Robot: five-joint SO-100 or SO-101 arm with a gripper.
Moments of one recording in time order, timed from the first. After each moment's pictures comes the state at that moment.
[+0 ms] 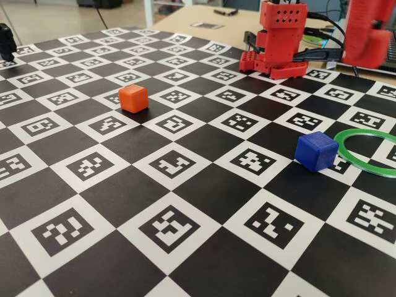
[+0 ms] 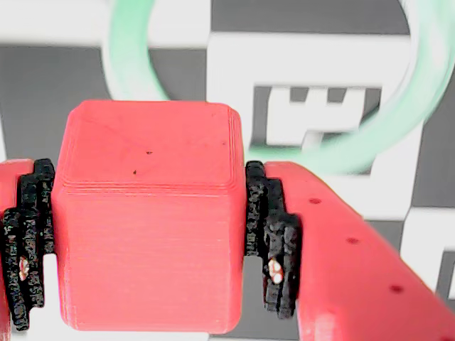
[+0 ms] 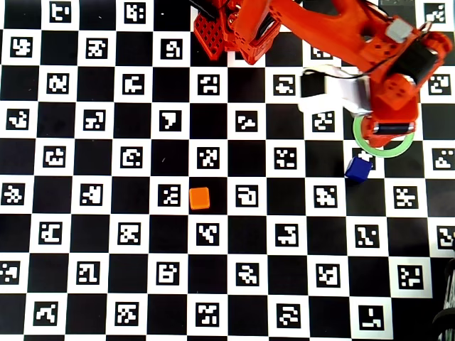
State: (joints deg) arm -50.5 79.5 69.2 92.3 50.8
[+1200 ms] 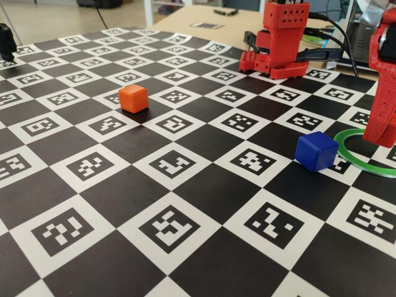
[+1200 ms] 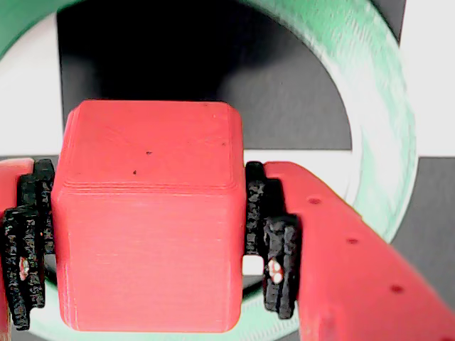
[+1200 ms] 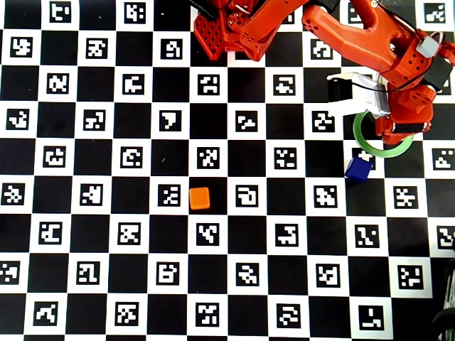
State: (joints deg) arm -57.0 70.0 87.4 70.4 56.2
